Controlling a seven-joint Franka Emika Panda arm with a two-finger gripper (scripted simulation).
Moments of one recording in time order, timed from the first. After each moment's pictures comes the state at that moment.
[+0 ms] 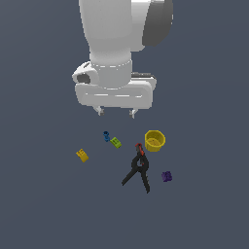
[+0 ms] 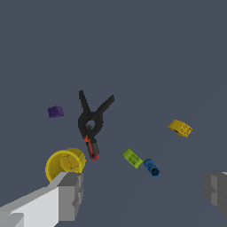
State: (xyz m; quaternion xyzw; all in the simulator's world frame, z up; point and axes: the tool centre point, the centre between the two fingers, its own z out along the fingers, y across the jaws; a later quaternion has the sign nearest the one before) arm 0.035 -0.025 0.322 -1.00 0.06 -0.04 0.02
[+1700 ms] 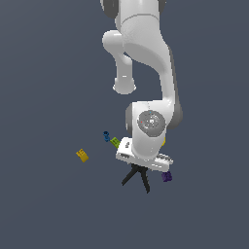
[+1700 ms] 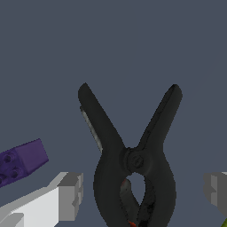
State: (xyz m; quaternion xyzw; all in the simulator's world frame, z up) arm 0.106 0.066 0.084 -0.99 0.14 0.00 0.00
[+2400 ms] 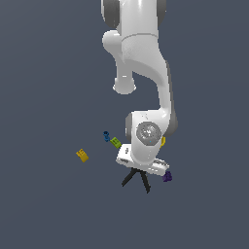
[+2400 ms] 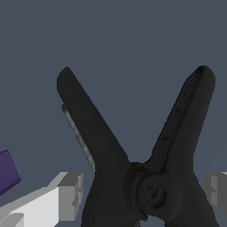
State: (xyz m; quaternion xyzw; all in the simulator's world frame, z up) arm 0.106 0.065 0.039 -0.99 0.14 0.00 0.00
